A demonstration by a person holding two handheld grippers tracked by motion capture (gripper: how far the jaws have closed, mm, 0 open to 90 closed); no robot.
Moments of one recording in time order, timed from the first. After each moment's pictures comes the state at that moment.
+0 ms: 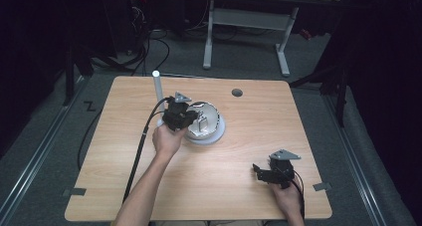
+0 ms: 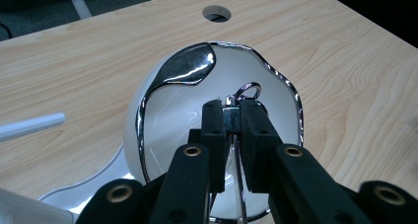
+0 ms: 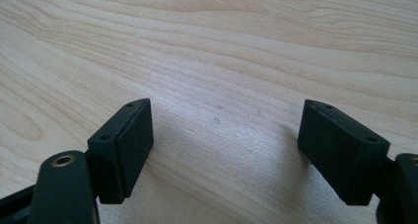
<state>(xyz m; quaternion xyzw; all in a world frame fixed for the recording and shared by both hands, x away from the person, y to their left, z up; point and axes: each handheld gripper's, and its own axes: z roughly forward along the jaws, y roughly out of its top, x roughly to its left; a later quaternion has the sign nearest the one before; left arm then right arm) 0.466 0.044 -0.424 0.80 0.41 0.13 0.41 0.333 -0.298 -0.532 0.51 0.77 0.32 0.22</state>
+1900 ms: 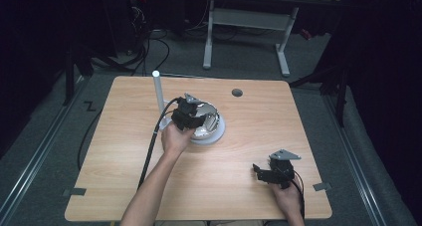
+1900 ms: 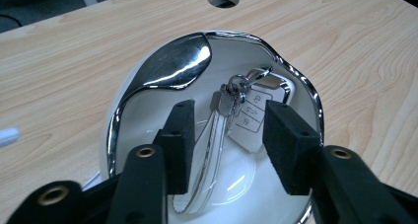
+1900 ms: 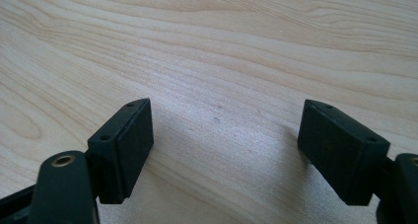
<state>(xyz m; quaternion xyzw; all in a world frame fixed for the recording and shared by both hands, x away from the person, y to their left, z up) 0.477 0.021 -0.439 0.82 0.40 0.16 0.39 0.333 -0.299 -0.532 0.51 0.77 0.32 0.22</state>
